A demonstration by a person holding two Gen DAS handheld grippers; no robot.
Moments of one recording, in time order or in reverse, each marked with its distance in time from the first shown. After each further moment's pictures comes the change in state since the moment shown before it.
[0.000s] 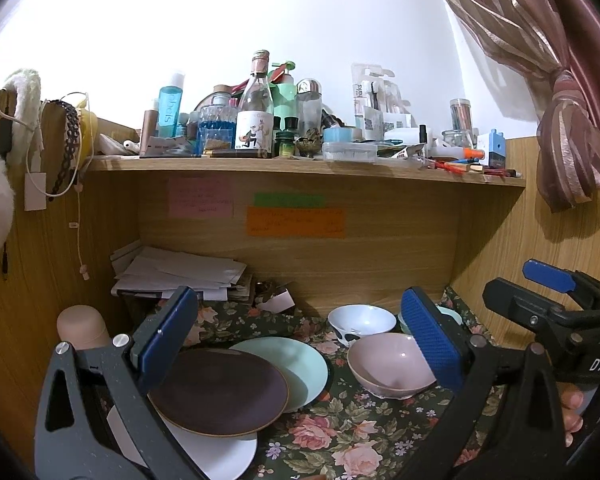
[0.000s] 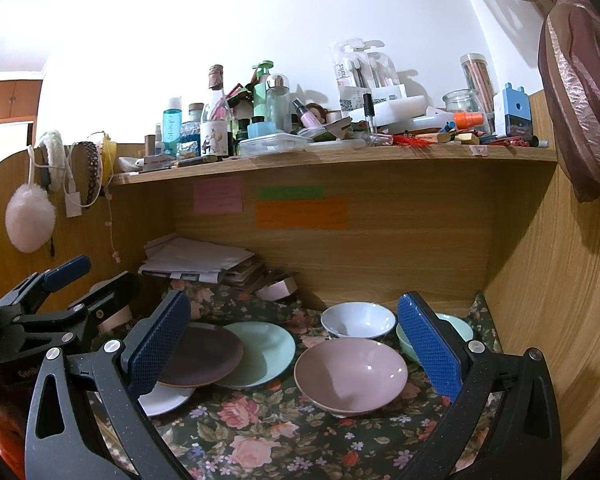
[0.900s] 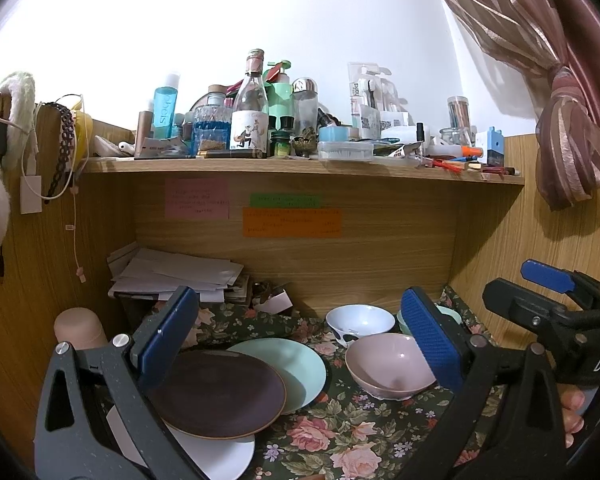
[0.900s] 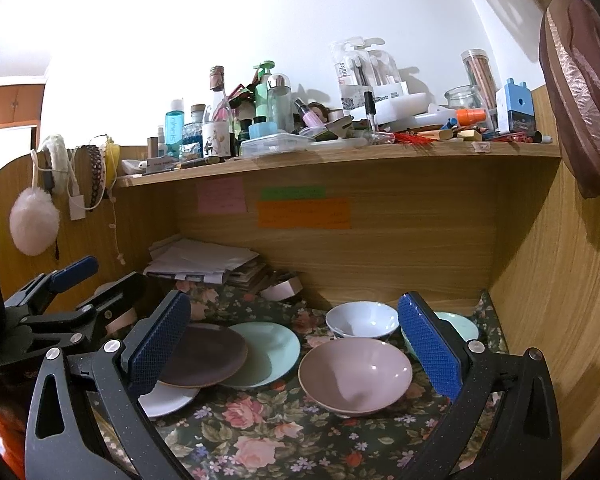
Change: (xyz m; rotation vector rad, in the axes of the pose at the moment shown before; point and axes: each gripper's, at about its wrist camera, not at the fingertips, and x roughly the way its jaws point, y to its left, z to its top) left arm 0.003 -0.002 0.001 0.001 0.003 -0.006; right arm 0.000 -0.001 0.001 0.010 0.002 0.019
